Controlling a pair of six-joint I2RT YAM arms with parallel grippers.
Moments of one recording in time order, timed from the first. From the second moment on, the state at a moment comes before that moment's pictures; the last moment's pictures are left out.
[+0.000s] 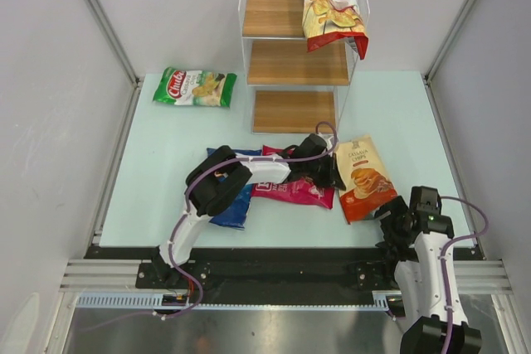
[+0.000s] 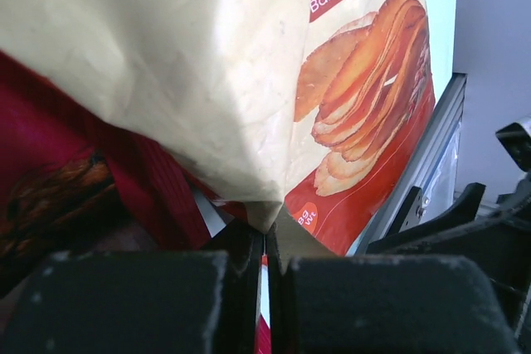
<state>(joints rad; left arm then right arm) -0.91 2.26 1.47 0.13 0.44 -0.86 -0.23 0.64 0.40 -0.98 -0.25 0.86</state>
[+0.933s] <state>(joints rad) -0.90 2.19 1.48 -0.08 0.47 -0.78 -0.13 0.79 0.28 -0.45 -0.29 1.15</state>
